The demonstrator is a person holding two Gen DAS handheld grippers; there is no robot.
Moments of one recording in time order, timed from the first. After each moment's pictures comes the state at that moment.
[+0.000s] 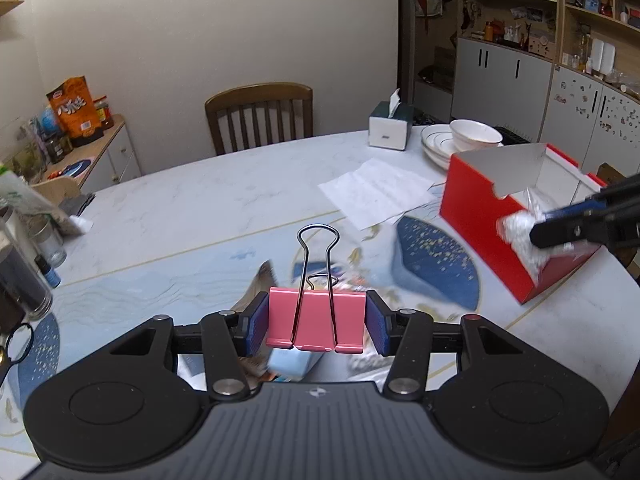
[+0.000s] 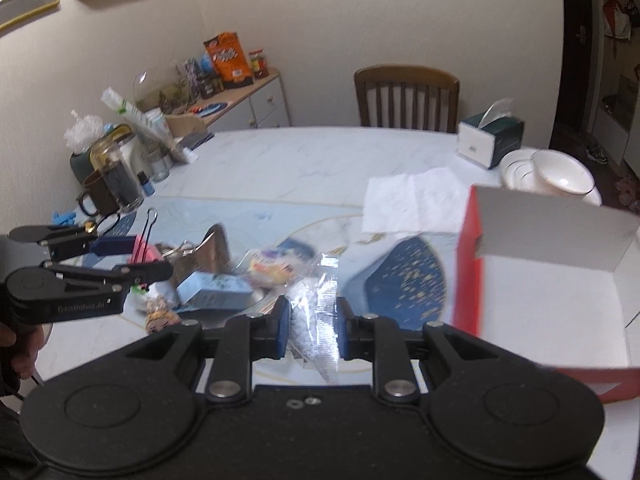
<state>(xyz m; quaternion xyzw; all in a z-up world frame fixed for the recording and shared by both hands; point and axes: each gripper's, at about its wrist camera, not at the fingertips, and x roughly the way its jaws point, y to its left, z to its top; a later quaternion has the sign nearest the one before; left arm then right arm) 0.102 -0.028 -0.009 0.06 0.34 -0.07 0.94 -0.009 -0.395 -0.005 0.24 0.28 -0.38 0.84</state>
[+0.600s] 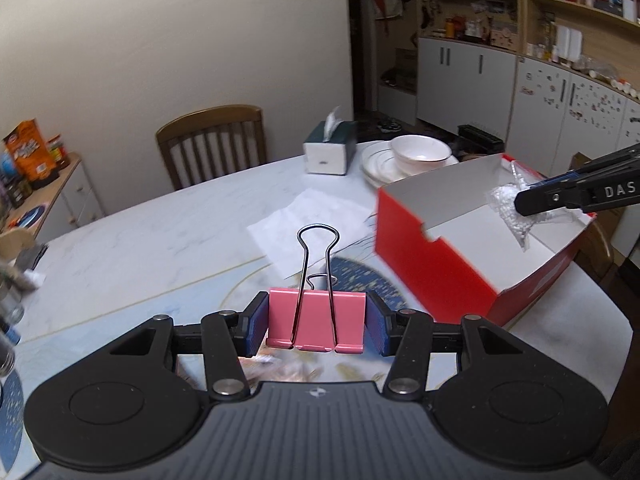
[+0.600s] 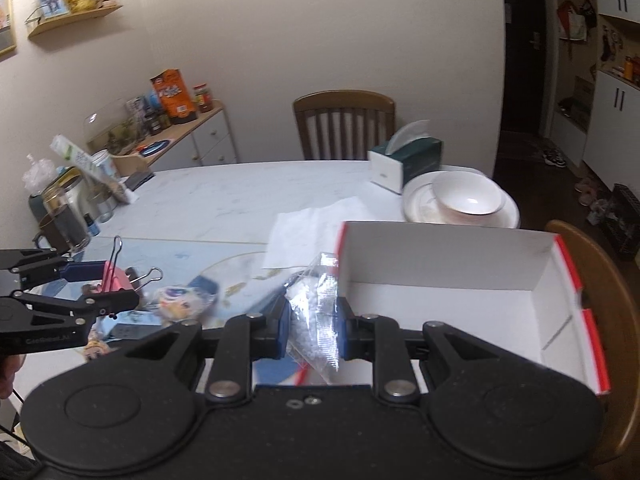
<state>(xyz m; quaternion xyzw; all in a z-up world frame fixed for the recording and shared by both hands) 0.141 -0.127 0.010 0.09 0.33 -0.12 0.93 -0.109 -0.445 0.007 0.24 0.26 -0.45 0.82</state>
